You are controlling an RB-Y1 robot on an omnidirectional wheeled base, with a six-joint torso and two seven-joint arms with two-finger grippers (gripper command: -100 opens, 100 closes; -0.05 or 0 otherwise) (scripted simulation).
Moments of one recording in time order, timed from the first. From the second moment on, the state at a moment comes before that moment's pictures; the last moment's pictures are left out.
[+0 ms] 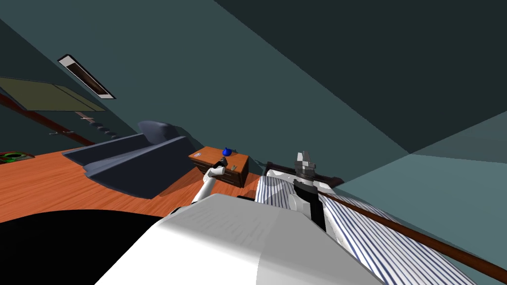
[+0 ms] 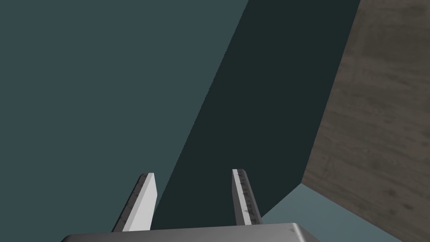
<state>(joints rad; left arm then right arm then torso) -0.12 0.18 0.32 -1.25 0.08 0.35 0.33 0.46 -0.04 0.03 -2.23 -0.08 -0.49 0.15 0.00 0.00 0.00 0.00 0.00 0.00</state>
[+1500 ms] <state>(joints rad) -0.13 0.19 0.35 -1.17 0.02 0.50 0.40 0.46 -0.04 0.03 -2.23 -0.08 -0.49 0.15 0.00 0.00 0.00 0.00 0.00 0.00</state>
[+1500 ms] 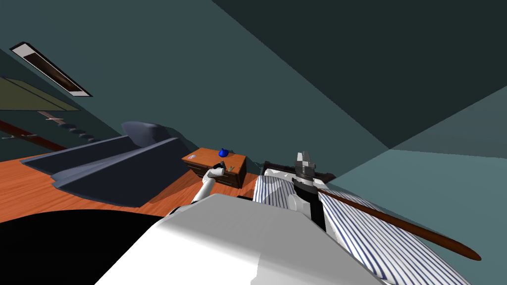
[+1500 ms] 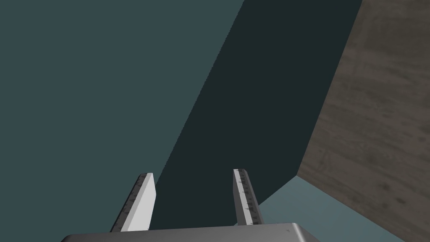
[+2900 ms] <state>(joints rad) -0.08 0.20 0.35 -1.20 0.00 0.61 0.43 0.46 -0.04 0.03 -2.23 -0.08 -0.49 0.15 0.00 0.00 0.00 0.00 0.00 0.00</state>
